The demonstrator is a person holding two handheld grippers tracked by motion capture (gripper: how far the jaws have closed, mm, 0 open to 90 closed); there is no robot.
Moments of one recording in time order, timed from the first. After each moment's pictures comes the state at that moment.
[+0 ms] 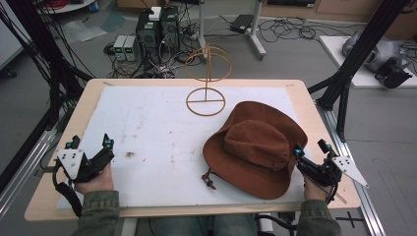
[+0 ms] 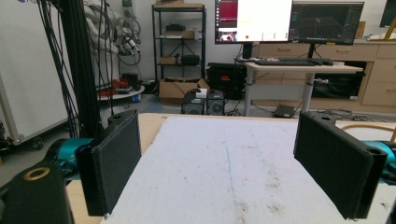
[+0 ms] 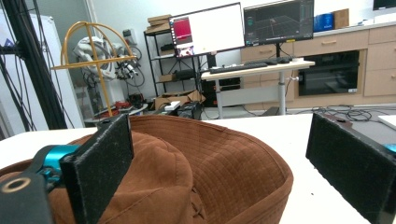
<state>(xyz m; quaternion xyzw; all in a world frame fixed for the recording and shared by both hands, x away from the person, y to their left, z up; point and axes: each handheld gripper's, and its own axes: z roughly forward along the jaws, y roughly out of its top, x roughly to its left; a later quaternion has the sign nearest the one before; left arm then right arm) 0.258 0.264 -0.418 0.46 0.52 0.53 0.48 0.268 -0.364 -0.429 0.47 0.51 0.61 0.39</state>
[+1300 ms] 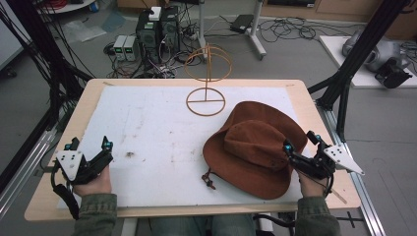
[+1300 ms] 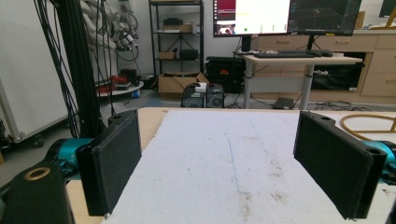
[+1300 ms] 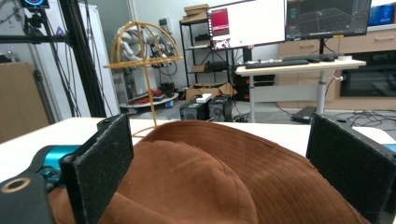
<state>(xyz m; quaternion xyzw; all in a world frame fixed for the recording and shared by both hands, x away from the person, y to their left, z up) 0.255 0.269 -0.421 0.48 0.52 0.52 0.47 0.276 -0.339 -0.398 0.42 0.56 0.62 0.35</state>
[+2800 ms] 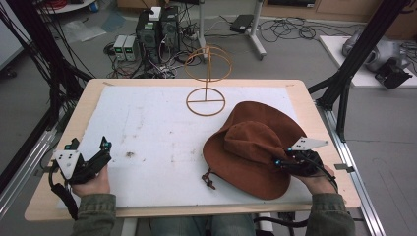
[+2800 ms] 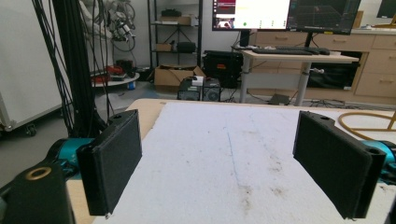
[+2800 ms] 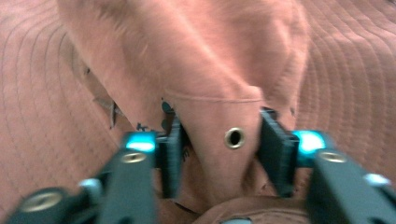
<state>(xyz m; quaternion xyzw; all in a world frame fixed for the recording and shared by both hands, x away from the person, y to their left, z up) 0.257 0.276 -0.424 0.48 0.54 0.50 0.48 0.310 -0.334 -0.412 0.36 0.84 0.37 0.19</state>
